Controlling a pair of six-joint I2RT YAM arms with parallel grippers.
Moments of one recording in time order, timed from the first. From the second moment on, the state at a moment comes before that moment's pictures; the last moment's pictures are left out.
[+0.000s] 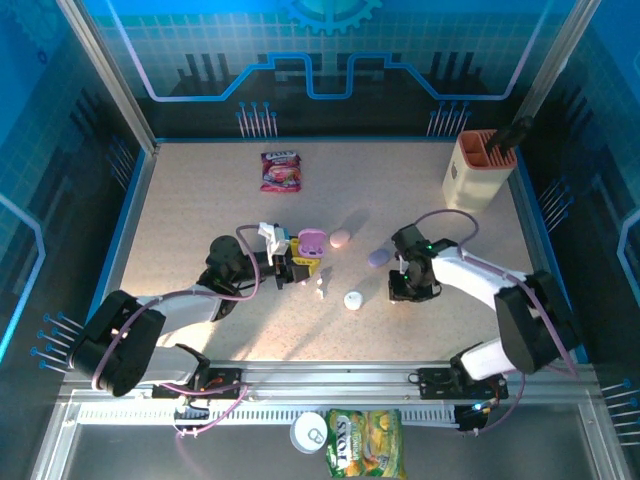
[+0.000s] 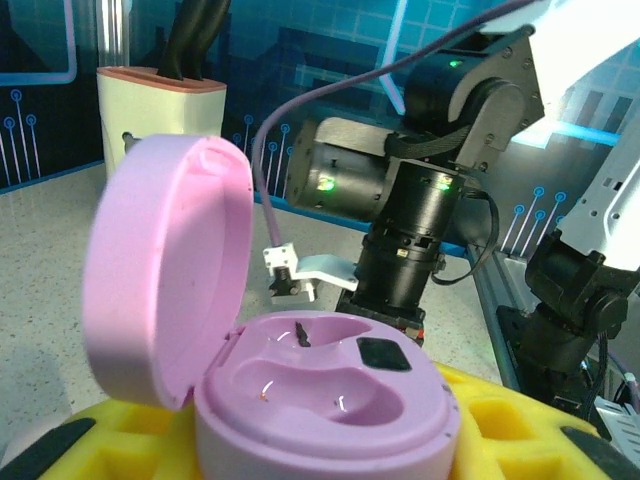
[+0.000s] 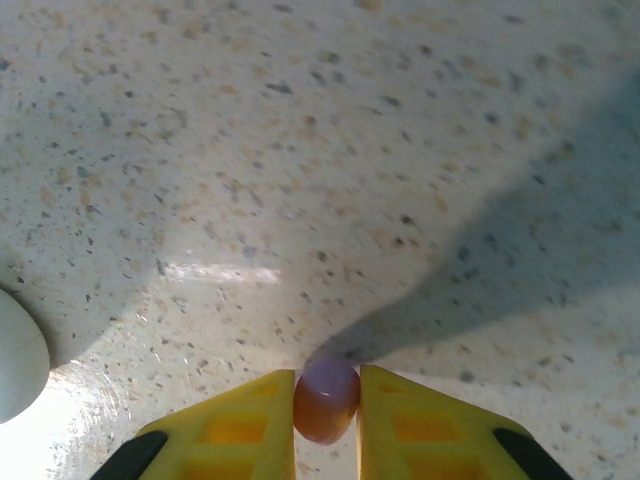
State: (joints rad) left arm -0.43 1.33 0.38 0.99 0.85 -0.20; right arm 0.44 1.48 0.78 -0.76 -0.11 0.47
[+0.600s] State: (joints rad) left arm -0.43 1.32 0.38 0.94 0.82 -0.16; right arm 0.53 1.54 1.01 -1.01 0.13 0.39
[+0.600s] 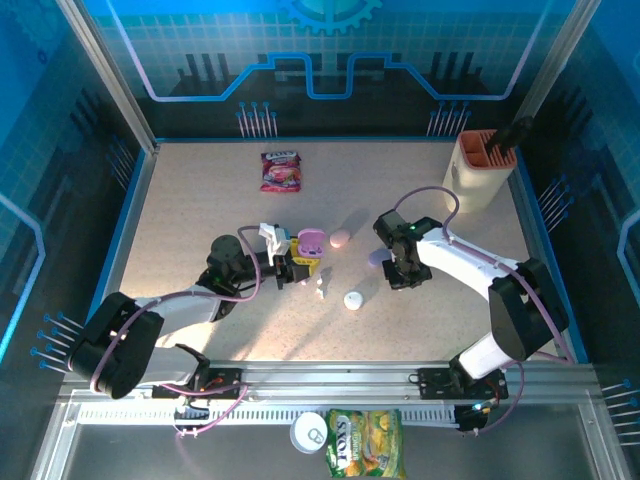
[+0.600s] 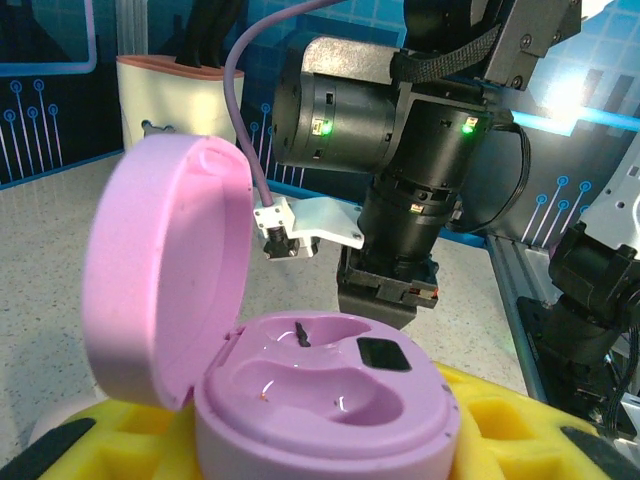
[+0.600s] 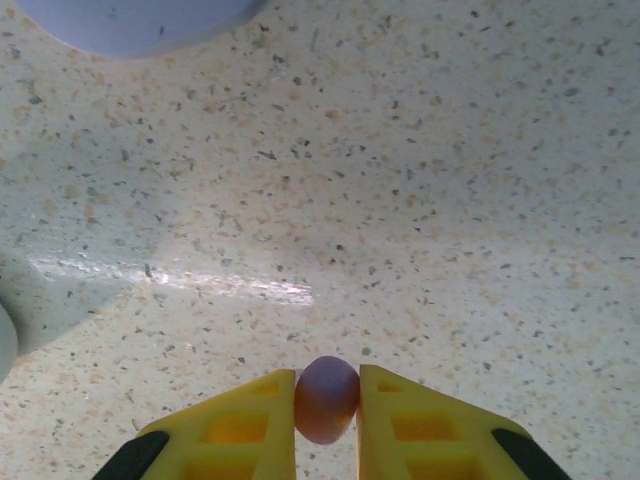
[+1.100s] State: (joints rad) left arm -0.43 1.37 0.38 0.91 0.84 -0.11; right arm 0.67 1.40 1.19 -1.00 0.05 0.25
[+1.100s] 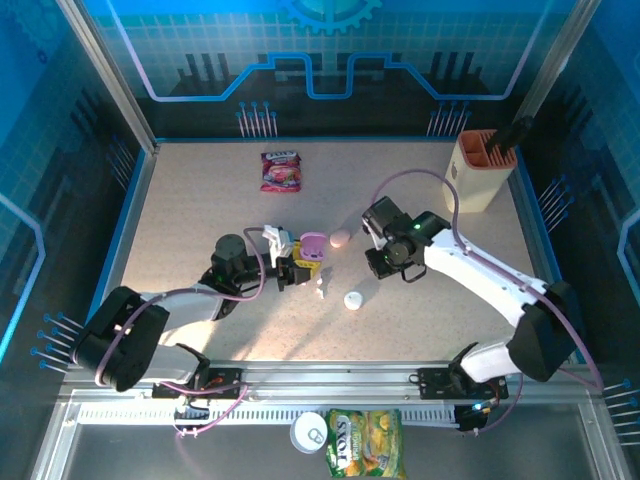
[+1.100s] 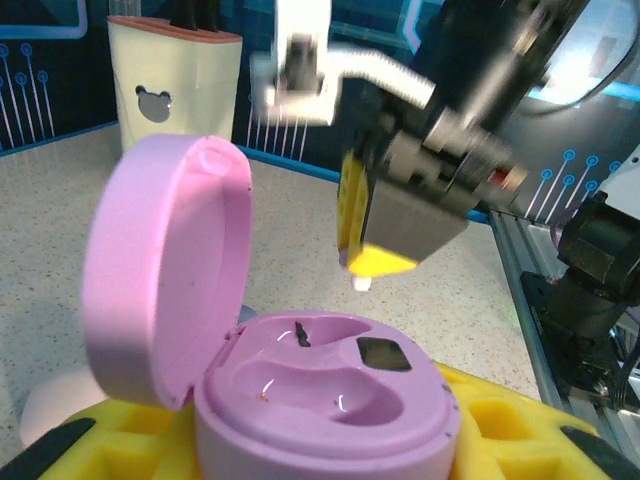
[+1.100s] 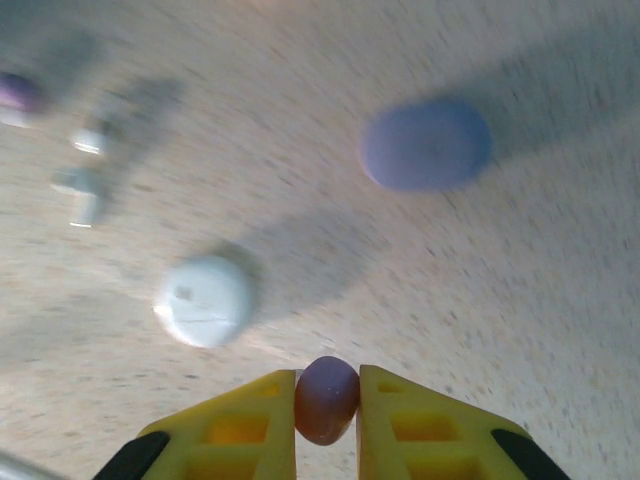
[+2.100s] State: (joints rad) left arm -0.43 1.39 0.40 0.88 0.94 -0.12; right arm 0.87 1.53 1.48 -0.97 -0.09 0.01
